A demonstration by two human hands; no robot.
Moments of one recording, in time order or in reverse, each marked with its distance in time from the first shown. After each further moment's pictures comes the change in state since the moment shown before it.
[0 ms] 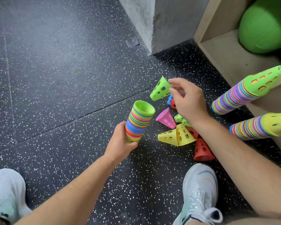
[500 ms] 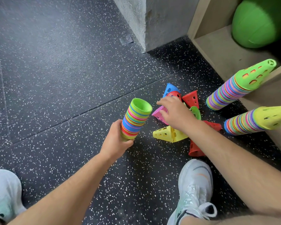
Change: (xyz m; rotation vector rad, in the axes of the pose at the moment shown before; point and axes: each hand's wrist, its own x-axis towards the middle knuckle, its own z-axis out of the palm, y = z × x) left_hand -0.001 0.002 0.004 0.051 -0.003 0.009; right_hand -0.027 0.043 0.015 -0.435 -0.486 -0.081
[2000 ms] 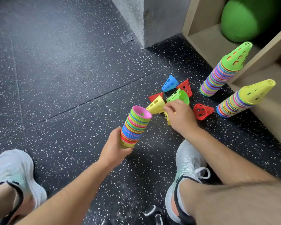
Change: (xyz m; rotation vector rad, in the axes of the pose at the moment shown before) left_hand -0.106 -0.020 0.002 0.039 -0.030 -0.005; right_hand -0.103 -0.032 0.013 0.259 0.296 0.225
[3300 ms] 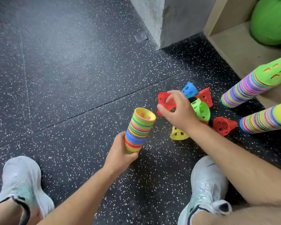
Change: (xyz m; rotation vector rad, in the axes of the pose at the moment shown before) left_hand 0.034 -0.017 -0.019 -0.096 0.015 -0.104; right_hand 0.076 -0.033 0.038 0.152 -0.046 -0.116
